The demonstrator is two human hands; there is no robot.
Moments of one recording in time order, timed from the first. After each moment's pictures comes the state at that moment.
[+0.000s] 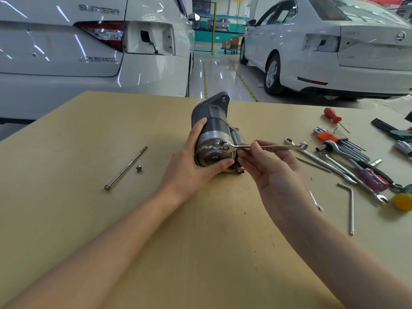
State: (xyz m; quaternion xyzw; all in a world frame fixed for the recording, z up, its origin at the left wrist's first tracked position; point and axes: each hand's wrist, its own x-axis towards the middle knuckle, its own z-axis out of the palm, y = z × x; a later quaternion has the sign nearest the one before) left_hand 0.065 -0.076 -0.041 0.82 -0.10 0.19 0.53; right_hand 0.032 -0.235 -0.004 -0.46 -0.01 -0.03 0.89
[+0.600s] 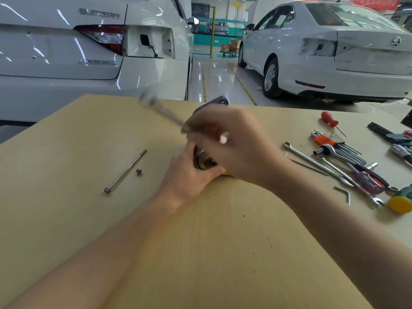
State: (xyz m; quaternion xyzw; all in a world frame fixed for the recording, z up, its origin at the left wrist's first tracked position) left_hand 0.066 -0.072 -0.043 0.84 -0.08 0.17 0.50; right_hand 0.049 -0.197 0.057 -0.83 -0.40 -0.16 0.36
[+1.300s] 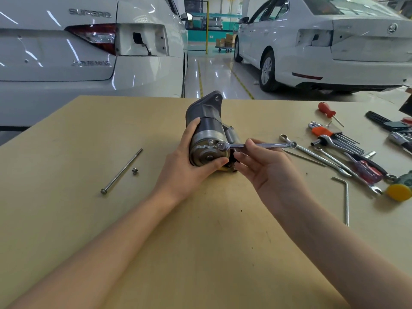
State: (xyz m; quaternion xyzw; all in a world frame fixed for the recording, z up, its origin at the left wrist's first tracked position) left_hand 0.065 -0.075 -0.042 0.82 -0.10 0.20 0.52; right_hand 0.045 -0.242 -0.003 -0.44 0.04 0.04 0.89
